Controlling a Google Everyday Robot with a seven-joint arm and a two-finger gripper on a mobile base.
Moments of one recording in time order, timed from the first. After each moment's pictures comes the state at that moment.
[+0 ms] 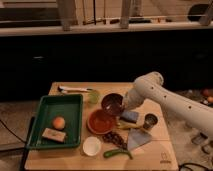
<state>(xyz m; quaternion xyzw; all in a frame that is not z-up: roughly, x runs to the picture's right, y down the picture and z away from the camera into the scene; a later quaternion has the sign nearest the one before) 0.120 0.111 0.788 -0.12 -0.27 -0.56 0.78</state>
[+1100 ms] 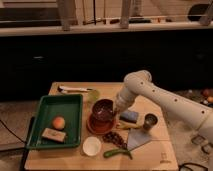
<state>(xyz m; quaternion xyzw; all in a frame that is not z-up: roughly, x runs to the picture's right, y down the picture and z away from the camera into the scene) 0.061 0.135 0.795 -0.13 -0.37 -0.63 0.67</state>
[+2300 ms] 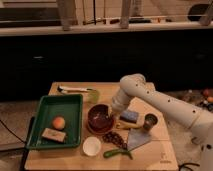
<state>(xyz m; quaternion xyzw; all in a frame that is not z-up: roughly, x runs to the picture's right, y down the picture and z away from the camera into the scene) 0.042 0.151 0.805 -0.11 -0.40 -0.66 0.63</state>
